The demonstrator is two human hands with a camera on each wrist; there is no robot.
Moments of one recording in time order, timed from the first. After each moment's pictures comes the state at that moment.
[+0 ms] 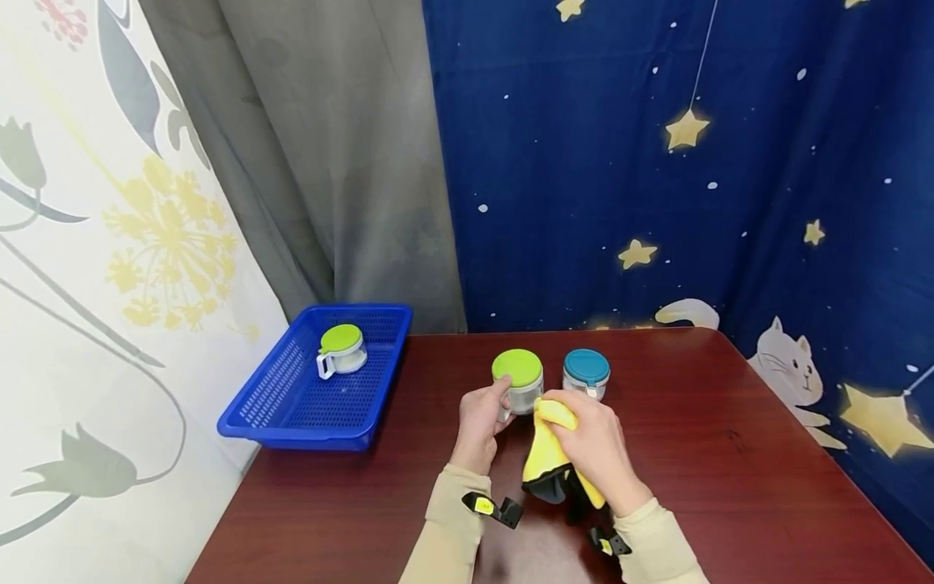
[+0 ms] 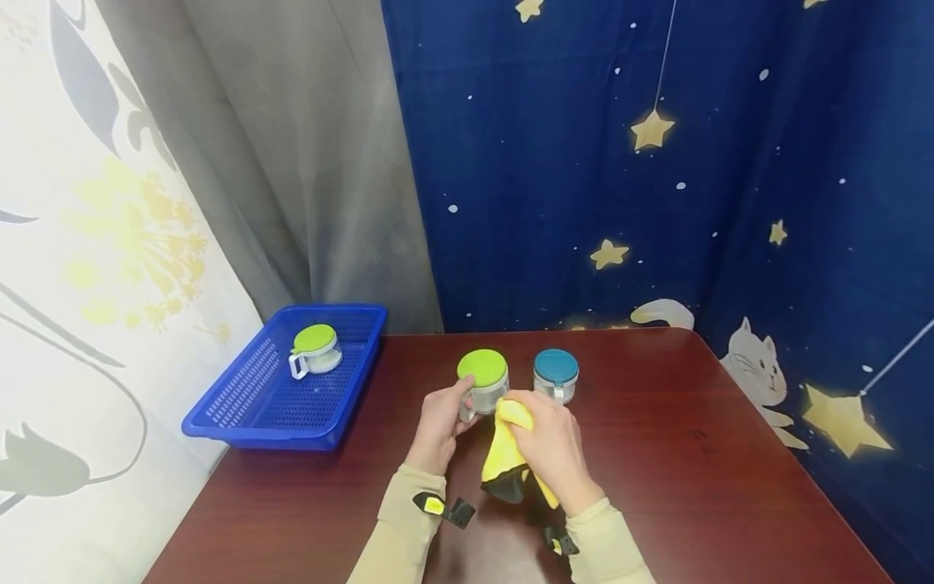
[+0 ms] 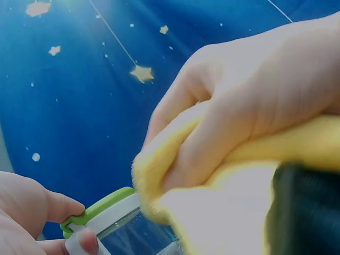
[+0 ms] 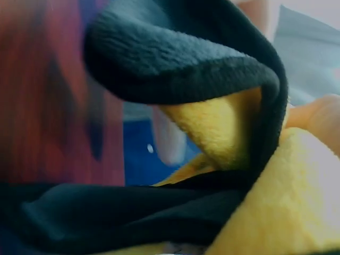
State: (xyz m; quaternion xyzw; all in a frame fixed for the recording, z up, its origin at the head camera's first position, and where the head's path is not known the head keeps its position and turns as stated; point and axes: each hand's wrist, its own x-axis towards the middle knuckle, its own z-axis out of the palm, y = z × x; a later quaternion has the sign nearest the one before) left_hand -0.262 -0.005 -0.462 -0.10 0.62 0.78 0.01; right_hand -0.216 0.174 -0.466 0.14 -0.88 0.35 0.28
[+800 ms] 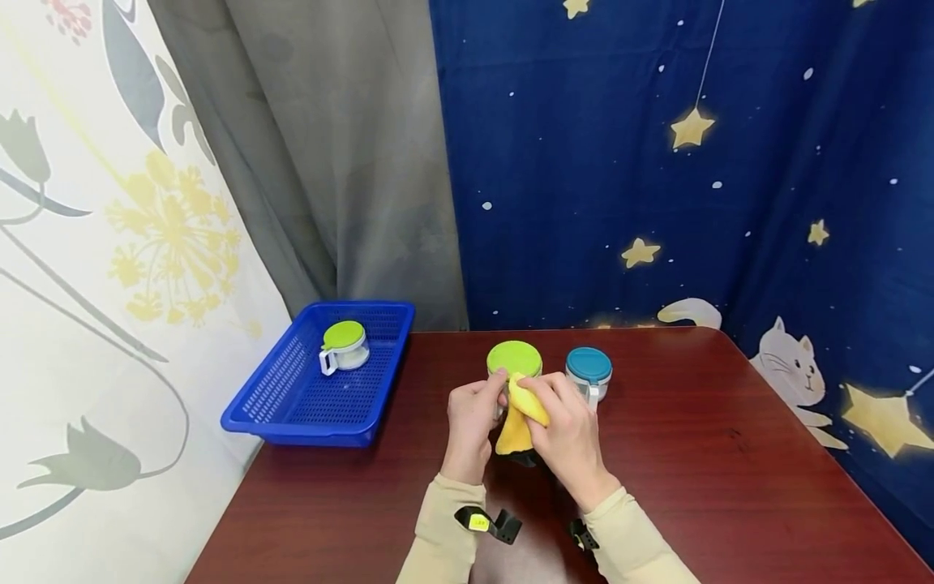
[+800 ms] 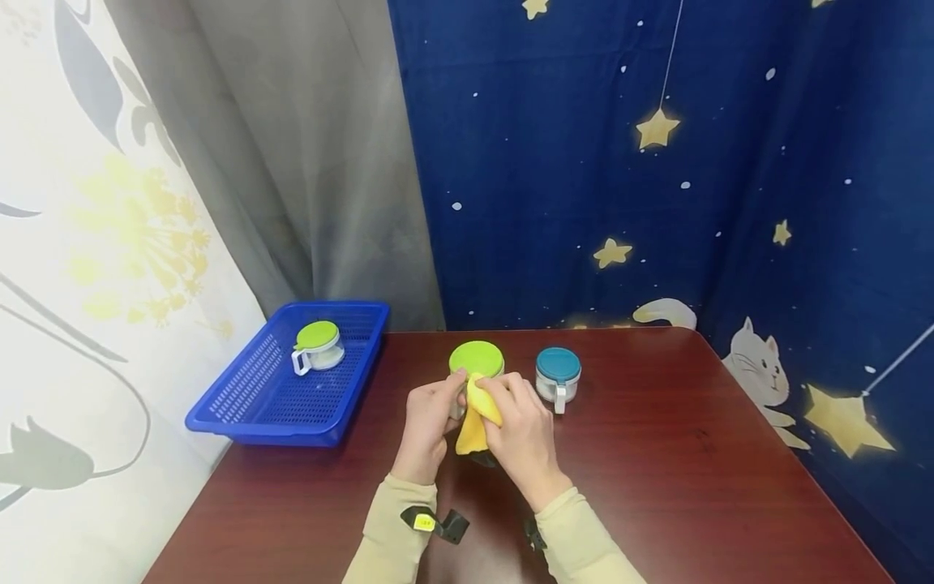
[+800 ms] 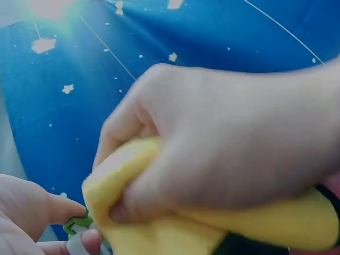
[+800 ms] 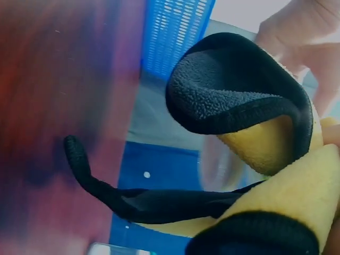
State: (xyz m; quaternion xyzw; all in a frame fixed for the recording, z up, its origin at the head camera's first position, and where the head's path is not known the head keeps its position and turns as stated) left_hand -0.231 -0.020 -0.428 -0.07 0.62 0.78 -0.06; right_hand -0.220 0.124 -0.456 0.25 -0.81 0.29 0.45
